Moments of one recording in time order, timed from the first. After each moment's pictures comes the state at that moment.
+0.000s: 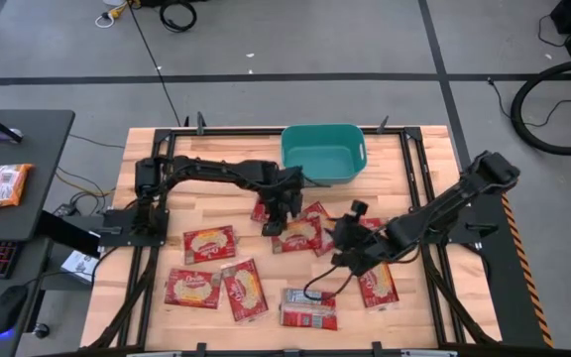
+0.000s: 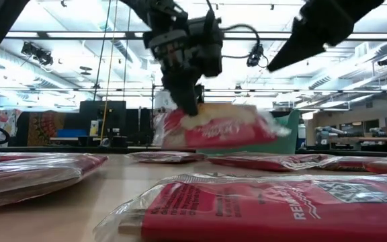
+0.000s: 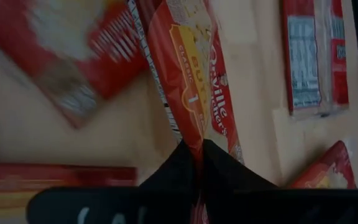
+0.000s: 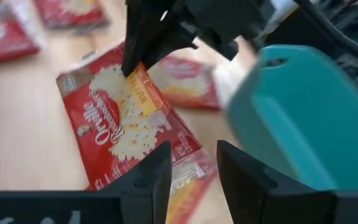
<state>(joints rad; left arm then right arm) 0.15 1.99 1.52 -0.74 0.46 0.20 0.51 1.44 0.90 -0.48 0.92 0.48</state>
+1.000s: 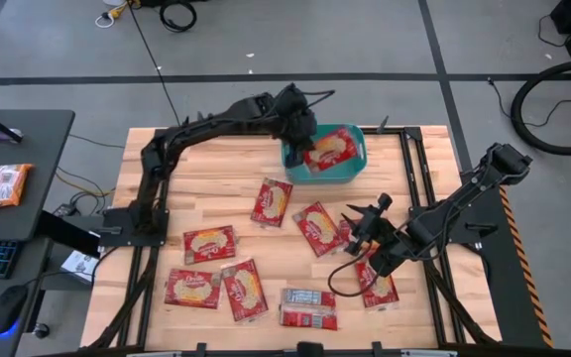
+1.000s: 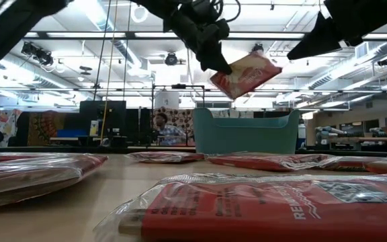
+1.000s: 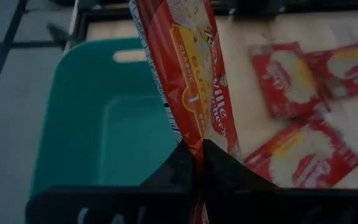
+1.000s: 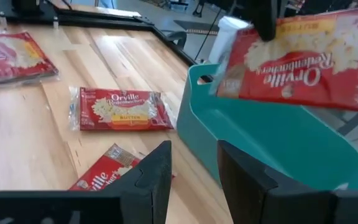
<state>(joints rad) 0.45 2.10 2.05 -0.76 0.32 0.38 0.60 1.27 0.72 -0.46 1.18 0.66</state>
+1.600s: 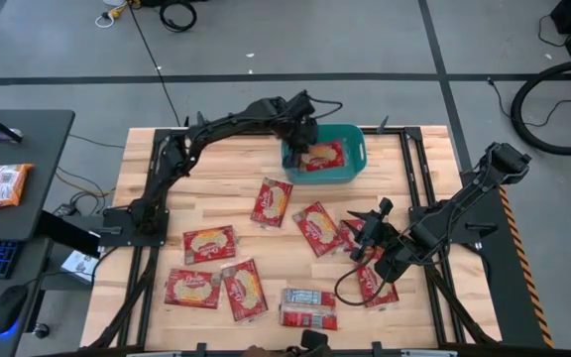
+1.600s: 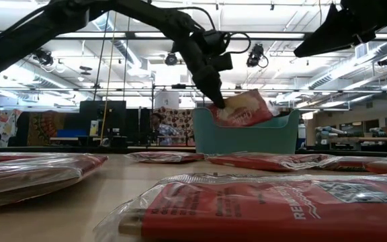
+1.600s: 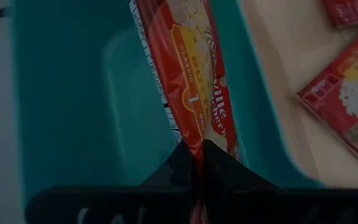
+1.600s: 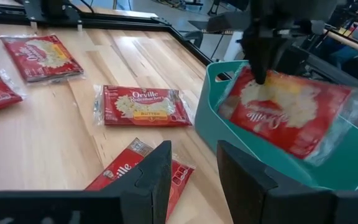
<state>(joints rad) 0.46 2.28 2.16 -0.91 0.23 0.64 0.66 1.26 0.73 -0.47 1.17 0.71</state>
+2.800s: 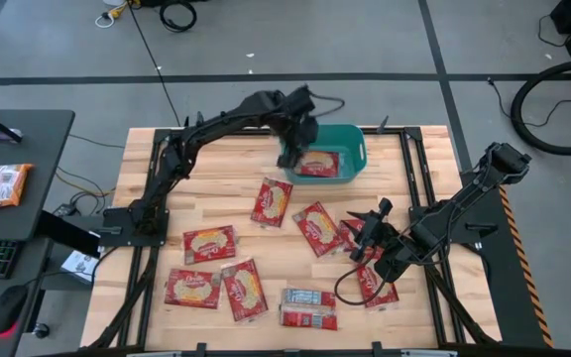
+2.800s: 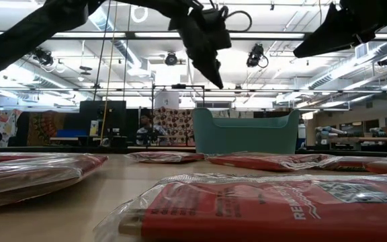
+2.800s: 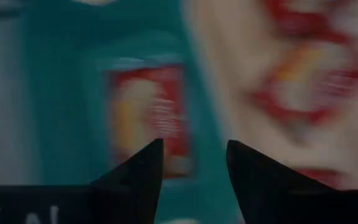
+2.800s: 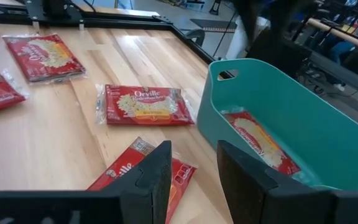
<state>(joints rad) 0.41 2.27 2.35 -1.20 0.30 0.65 0.66 1.26 0.73 -0.47 1.15 0.71</state>
